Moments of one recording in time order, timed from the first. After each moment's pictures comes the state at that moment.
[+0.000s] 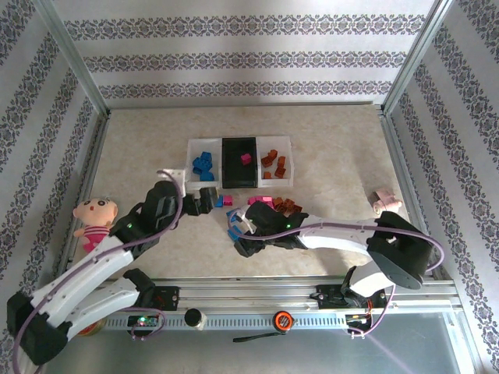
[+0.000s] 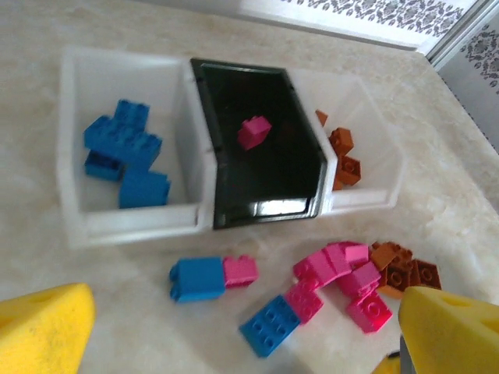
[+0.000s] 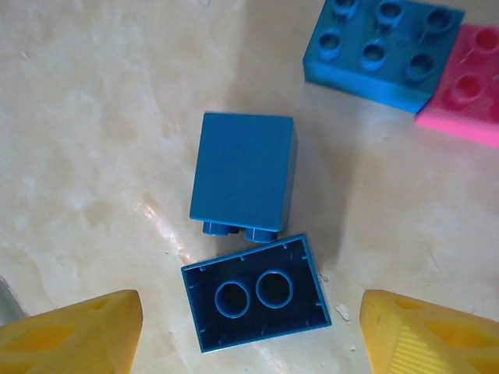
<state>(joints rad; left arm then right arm) -0.61 0.80 0.66 -0.36 -0.20 -0.50 1.01 1.50 0.74 -0.24 -0.10 0.29</state>
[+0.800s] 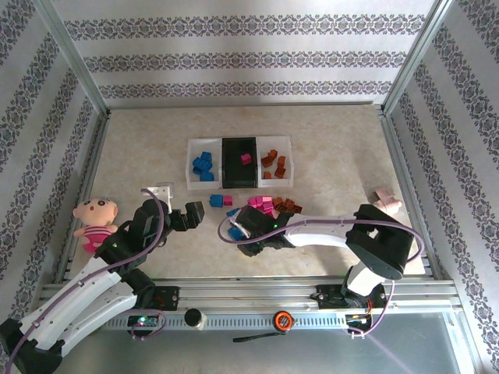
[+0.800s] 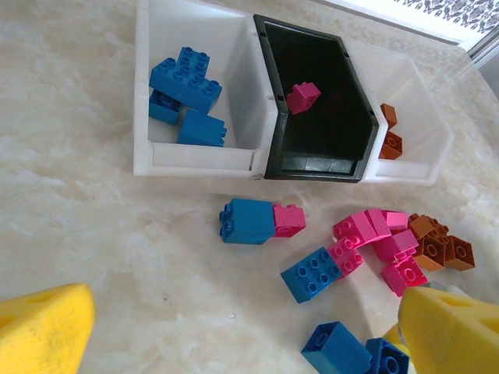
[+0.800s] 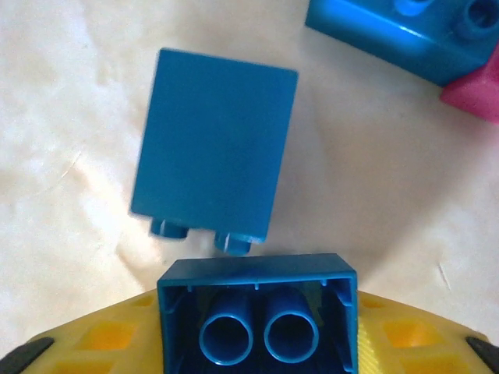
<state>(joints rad) -0.61 0.60 0.55 -0.50 -0.24 -0.58 1.04 1.60 0.80 -0.31 -0.01 0.20</state>
